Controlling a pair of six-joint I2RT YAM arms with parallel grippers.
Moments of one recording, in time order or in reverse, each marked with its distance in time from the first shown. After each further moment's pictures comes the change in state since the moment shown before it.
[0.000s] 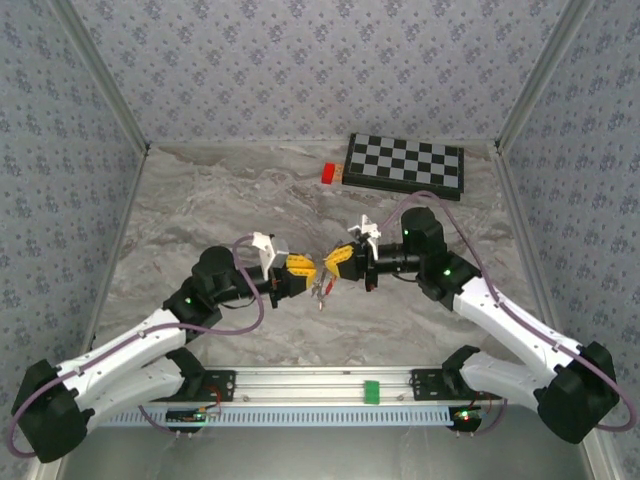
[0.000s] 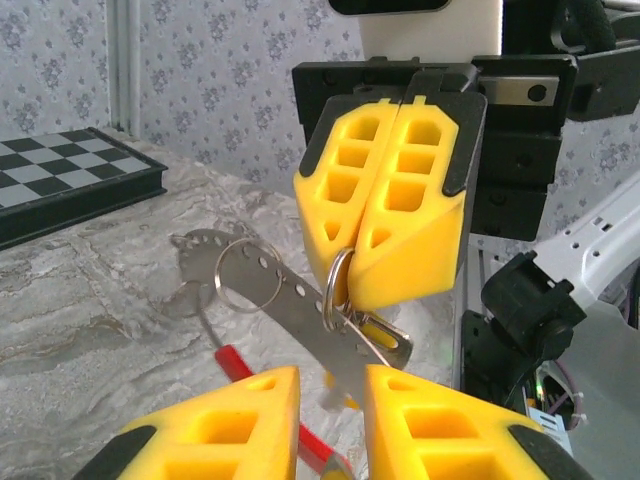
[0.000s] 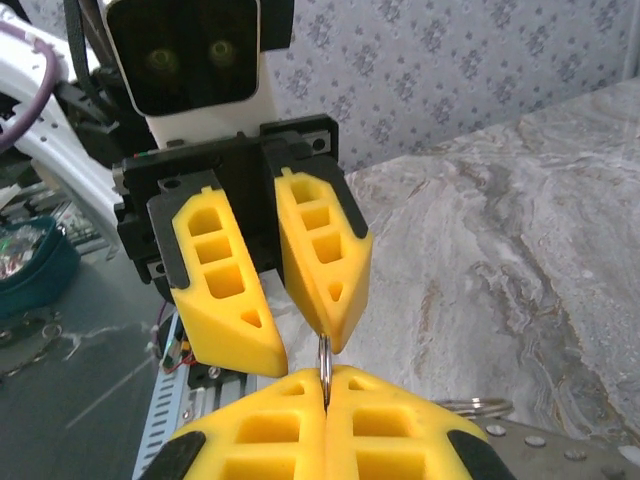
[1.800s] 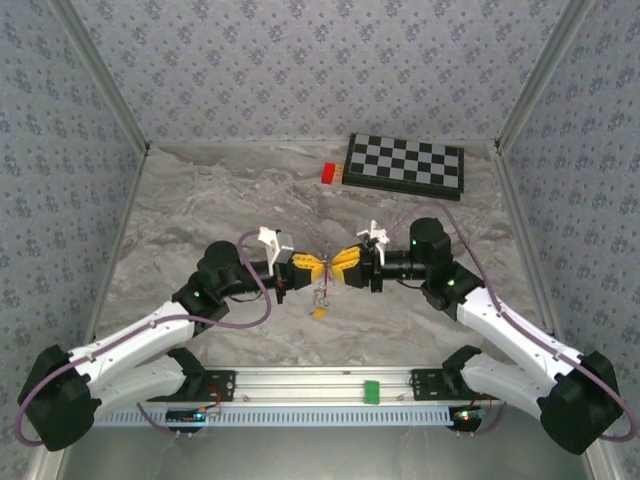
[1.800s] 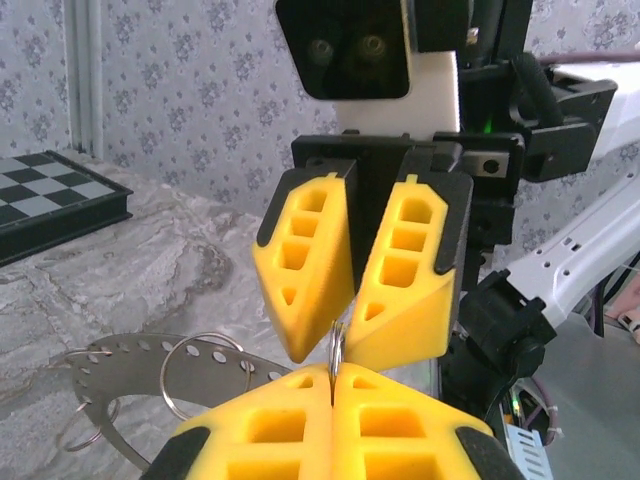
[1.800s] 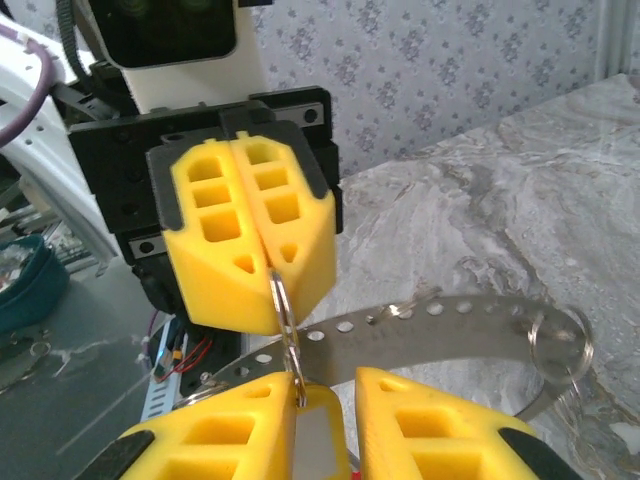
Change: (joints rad) left arm 0.002 0.091 0.008 0.157 0.063 -0.053; right arm -0.029 -0.068 -0.136 0.157 0.021 0.099
